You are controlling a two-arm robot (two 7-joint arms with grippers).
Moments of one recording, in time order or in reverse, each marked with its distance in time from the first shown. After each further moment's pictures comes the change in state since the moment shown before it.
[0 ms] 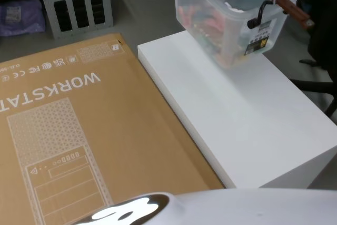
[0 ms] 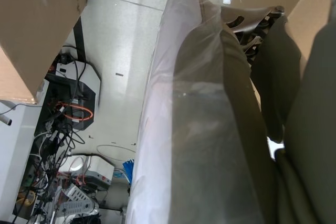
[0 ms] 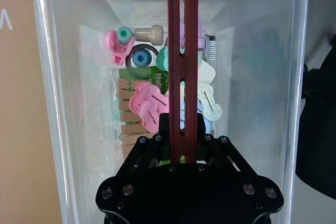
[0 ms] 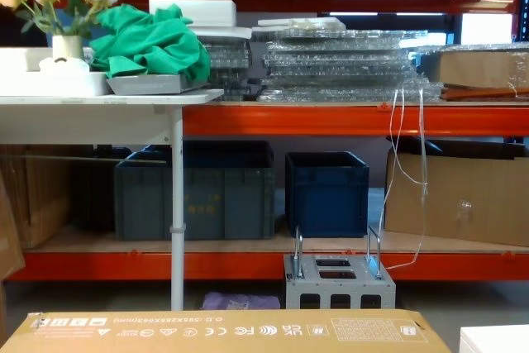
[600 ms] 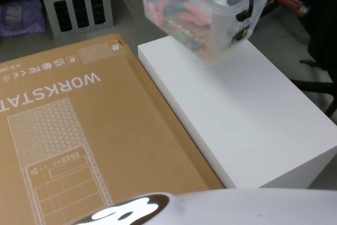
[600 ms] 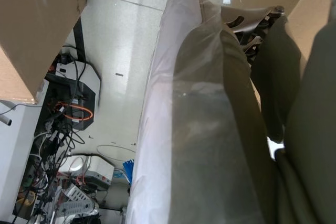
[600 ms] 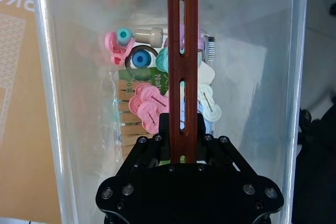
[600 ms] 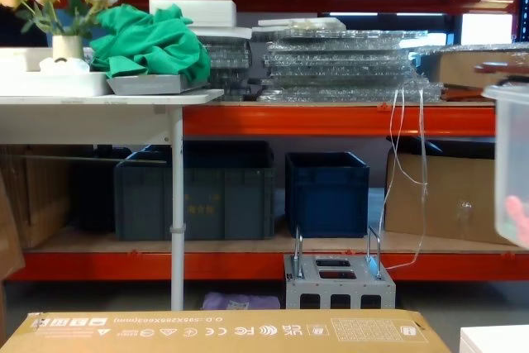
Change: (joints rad) left arm 0.000 0.000 0.000 0.000 0.000 0.000 0.000; right arm 0.039 0.011 -0.004 -0.128 0.078 -0.122 -0.019
